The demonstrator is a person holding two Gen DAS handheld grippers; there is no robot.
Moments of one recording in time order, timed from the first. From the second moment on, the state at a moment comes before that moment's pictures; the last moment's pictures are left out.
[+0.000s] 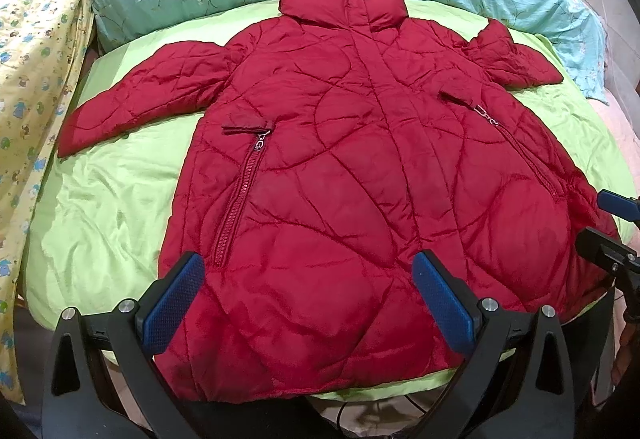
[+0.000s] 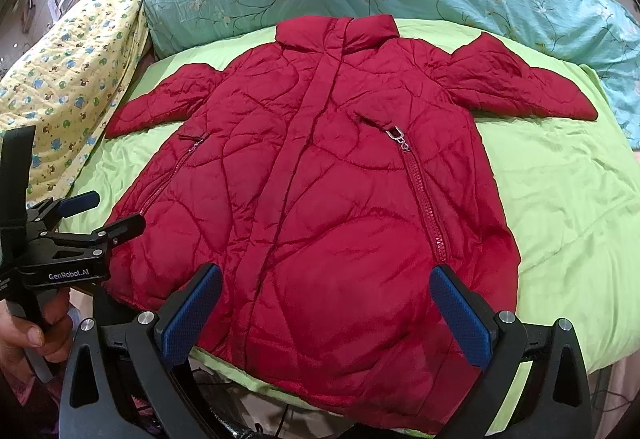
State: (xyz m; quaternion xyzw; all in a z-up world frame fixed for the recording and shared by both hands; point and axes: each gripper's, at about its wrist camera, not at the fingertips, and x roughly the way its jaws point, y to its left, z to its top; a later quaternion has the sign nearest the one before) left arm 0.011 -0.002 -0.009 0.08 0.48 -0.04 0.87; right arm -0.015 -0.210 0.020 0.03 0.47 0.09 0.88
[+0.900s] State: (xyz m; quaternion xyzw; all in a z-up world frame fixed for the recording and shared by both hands) left arm 0.040 0.016 -0.019 0.05 0.50 -0.04 0.86; right arm 0.010 -0.236 0.013 0.09 0.48 0.09 0.87
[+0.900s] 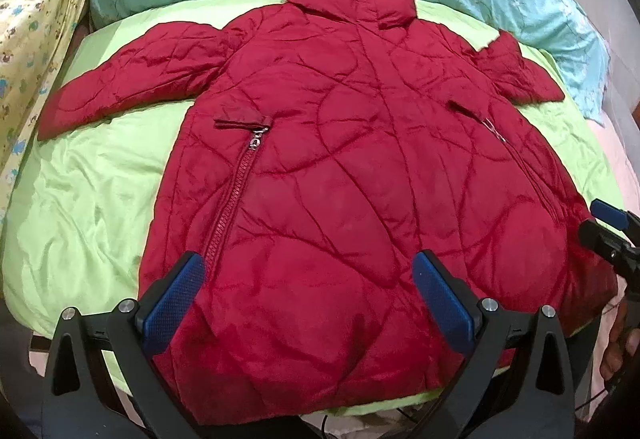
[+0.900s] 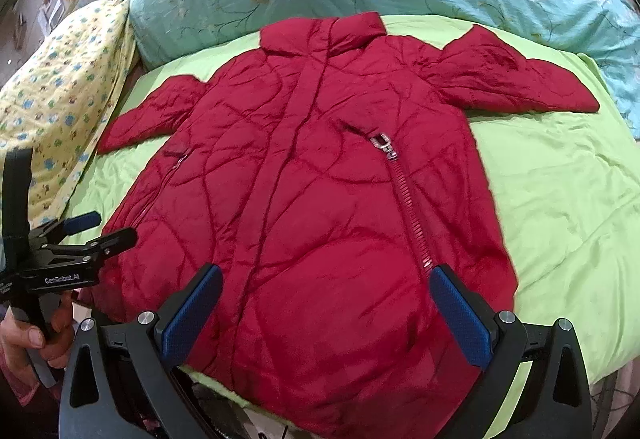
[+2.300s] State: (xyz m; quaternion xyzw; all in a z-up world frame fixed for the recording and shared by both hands) left arm 0.137 0.008 -0.042 0.03 0.52 -0.03 0.85; right arm 0.184 -0.552 -0.028 0.32 0.38 -0.11 0.86
